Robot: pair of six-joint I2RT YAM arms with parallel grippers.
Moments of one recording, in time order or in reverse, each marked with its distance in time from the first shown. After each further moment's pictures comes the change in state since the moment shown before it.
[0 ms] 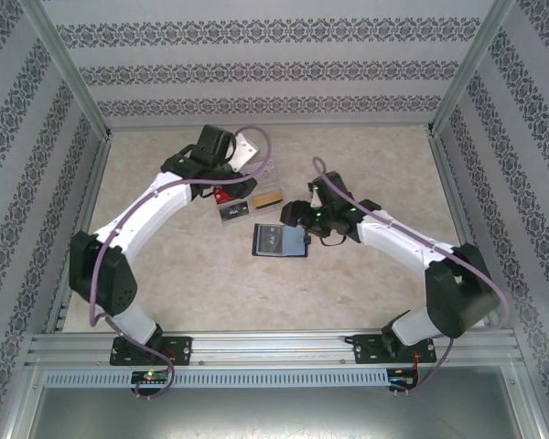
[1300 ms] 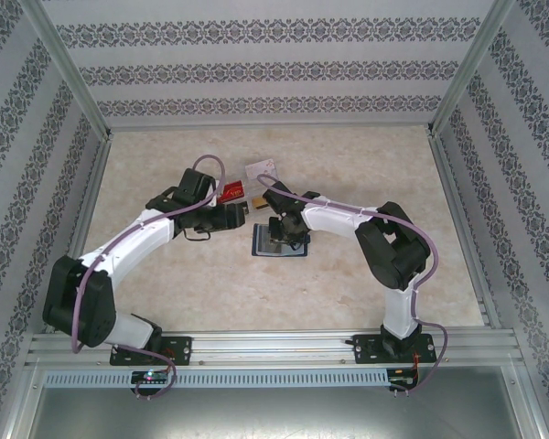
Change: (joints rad) left arm 0.059 -0.193 -0.472 0.128 0.263 -0.779; right arm 0.146 0.448 0.295 -0.224 0.212 0.007
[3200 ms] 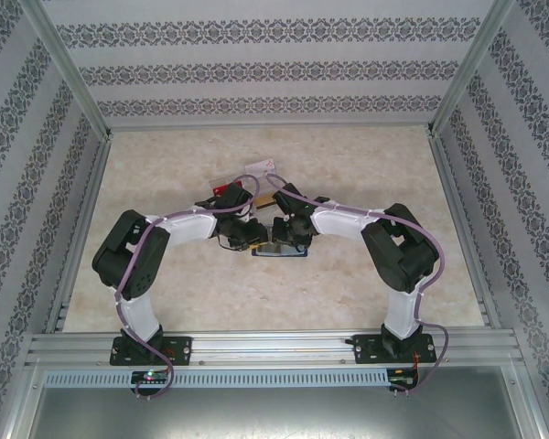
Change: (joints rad) left arm -0.146 0.380 0.044 0.210 0.143 -0.262; right arm -0.039 -0.047 -0.118 0.158 -0.093 0.000
